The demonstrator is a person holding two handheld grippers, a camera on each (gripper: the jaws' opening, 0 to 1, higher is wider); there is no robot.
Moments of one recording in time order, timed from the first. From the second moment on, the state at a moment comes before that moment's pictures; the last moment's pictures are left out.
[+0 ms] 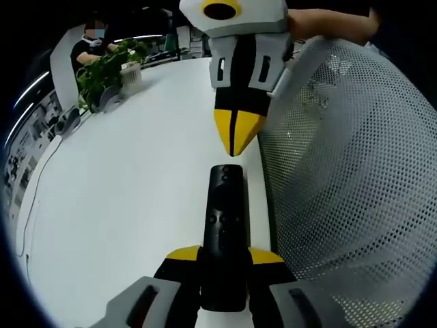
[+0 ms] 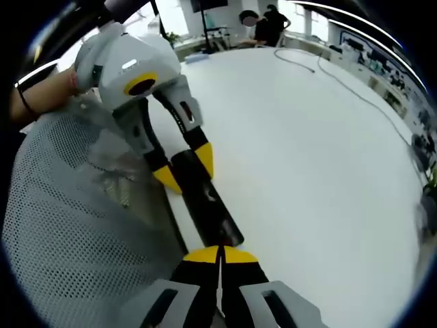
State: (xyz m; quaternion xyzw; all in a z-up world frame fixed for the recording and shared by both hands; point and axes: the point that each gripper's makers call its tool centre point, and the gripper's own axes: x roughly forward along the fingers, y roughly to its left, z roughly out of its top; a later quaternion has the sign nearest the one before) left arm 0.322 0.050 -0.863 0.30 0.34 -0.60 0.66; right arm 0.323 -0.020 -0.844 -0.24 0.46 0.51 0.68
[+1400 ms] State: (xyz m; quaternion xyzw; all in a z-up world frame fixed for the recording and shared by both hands) left arm 0.322 0.049 -0.864 0.30 0.35 -0.59 0.66; right arm 0.327 -0.018 -0.854 -0.27 0.44 0.52 0.68
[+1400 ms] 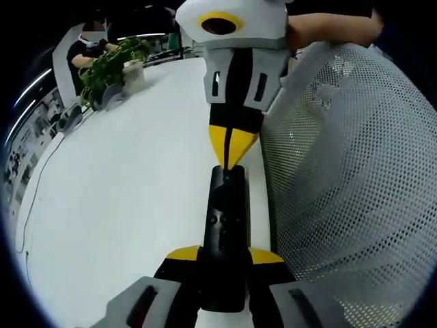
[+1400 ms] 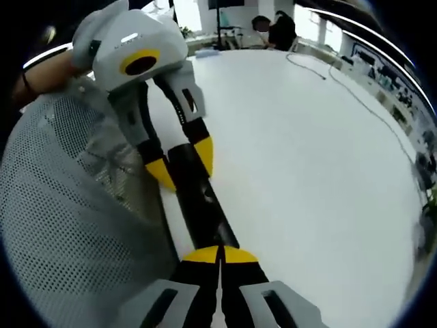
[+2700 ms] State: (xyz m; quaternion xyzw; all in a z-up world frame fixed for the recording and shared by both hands) left arm 0.322 0.049 -0.864 0.30 0.35 -0.59 0.66; right arm 0.324 -0.004 -0.853 -0.30 0.42 0.54 0.66
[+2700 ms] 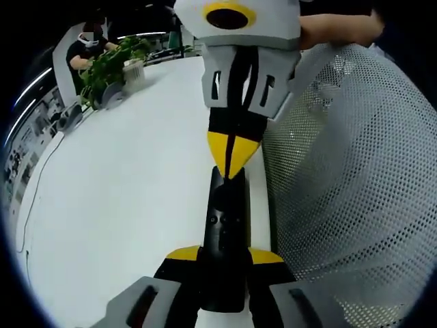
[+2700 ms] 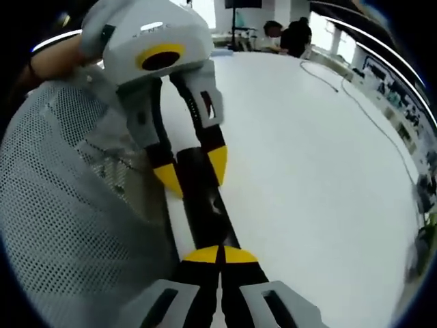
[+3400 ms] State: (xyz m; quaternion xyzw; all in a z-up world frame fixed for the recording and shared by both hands) left arm 0.322 0.049 -0.864 0.30 0.35 -0.59 0.66; right arm 0.325 -0.005 -0.855 -0.32 0.41 0.55 0.66
